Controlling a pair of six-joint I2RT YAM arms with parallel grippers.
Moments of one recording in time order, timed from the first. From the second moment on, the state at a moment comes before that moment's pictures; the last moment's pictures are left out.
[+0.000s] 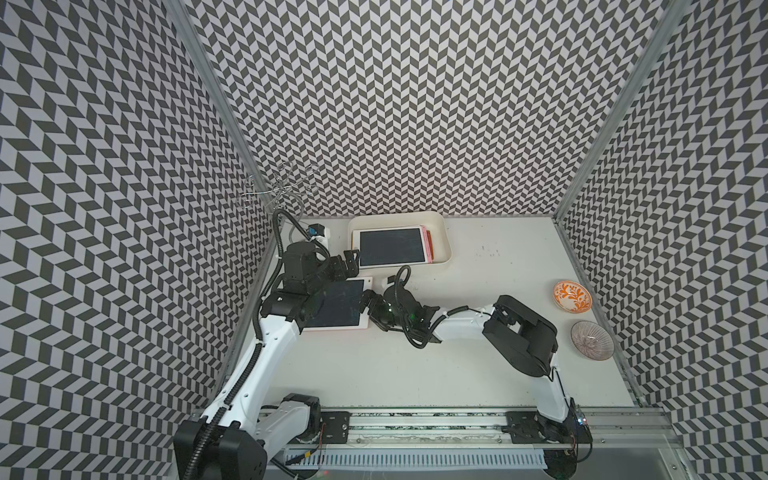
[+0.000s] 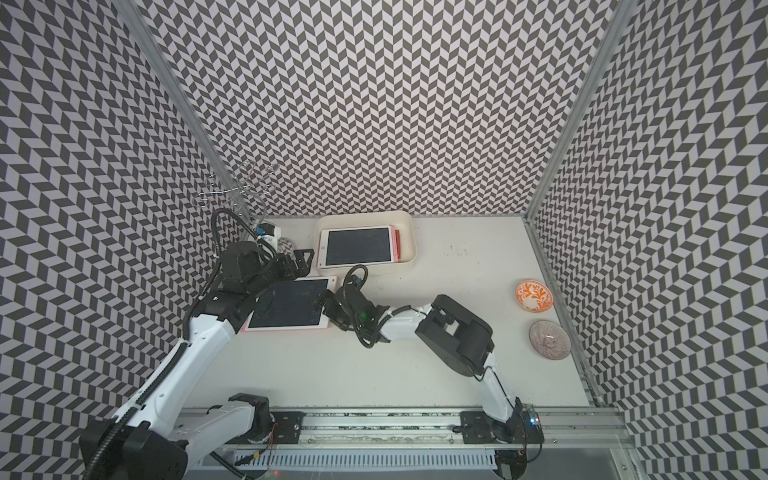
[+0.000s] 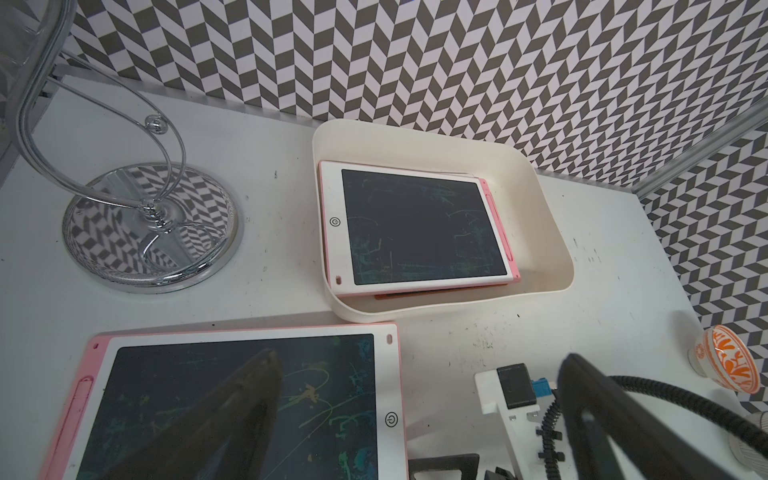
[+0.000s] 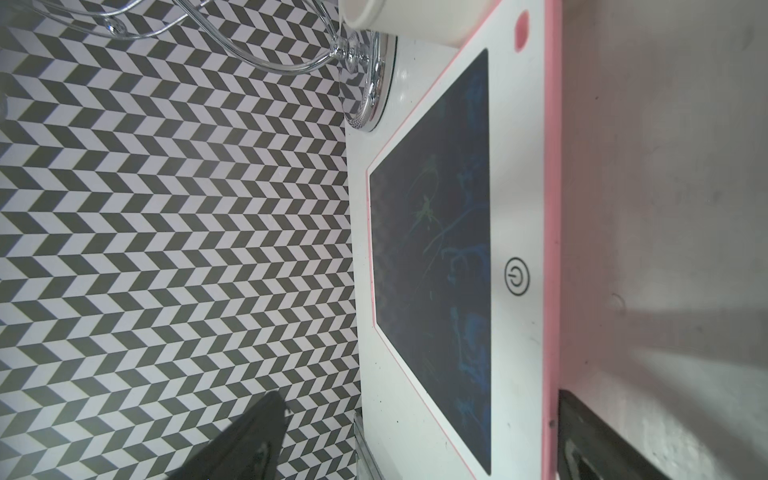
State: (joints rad) left arm -0.16 1.08 0.93 -0.27 0.16 -0.31; right arm 1.00 2.07 1.23 0.41 -0.09 1.37
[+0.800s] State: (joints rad) left arm -0.12 1.13 0.94 -0.26 0.18 -0.36; right arm 0.78 1.69 1.28 -0.06 0.13 0.98
